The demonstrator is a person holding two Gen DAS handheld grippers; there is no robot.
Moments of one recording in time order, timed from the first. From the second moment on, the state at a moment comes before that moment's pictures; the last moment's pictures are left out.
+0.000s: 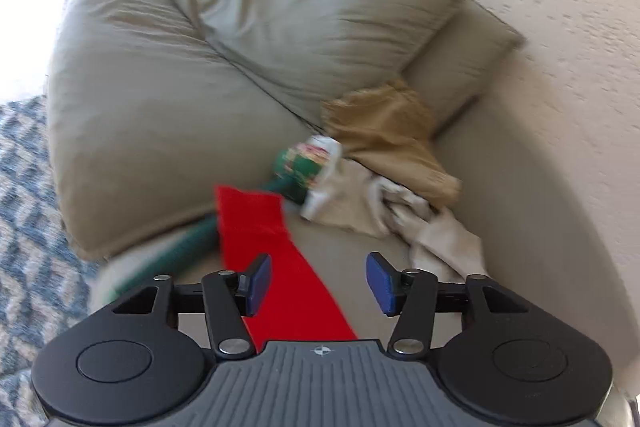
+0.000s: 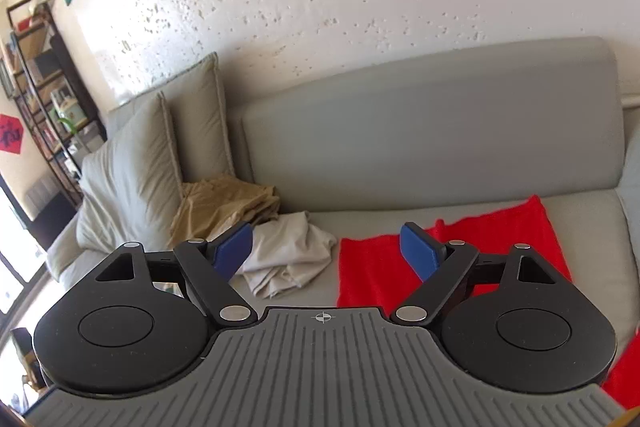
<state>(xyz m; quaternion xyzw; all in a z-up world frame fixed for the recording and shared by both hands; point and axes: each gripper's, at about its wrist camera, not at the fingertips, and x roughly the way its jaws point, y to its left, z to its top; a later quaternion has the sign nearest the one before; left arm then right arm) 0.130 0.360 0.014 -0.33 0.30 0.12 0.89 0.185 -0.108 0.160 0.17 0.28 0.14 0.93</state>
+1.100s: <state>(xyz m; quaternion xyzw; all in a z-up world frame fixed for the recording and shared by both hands) 0.025 0.198 -0.128 -0.71 0.24 0.02 0.66 -0.023 -0.271 0.056 0.37 0.29 0.20 0.86</state>
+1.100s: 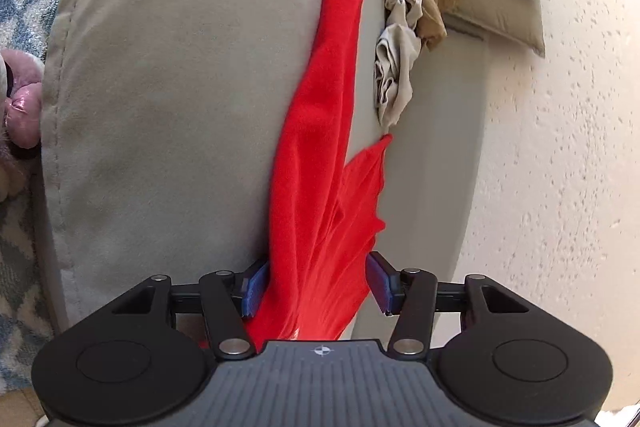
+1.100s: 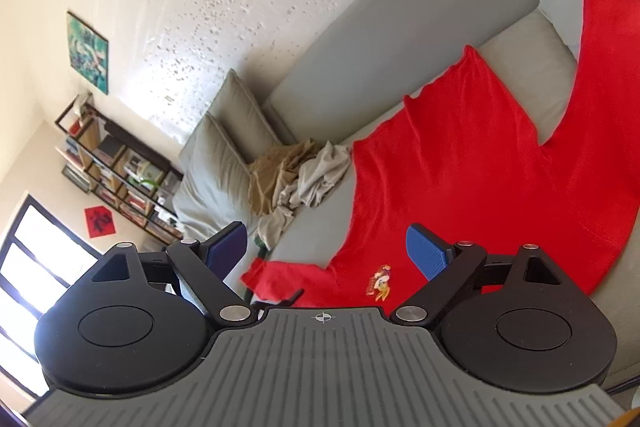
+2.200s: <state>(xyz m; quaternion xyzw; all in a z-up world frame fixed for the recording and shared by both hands) -0.001 0.227 -0.025 -0.45 0.28 0.15 0.84 -0.004 -0.252 0.024 0.36 0.35 0.19 0.84</state>
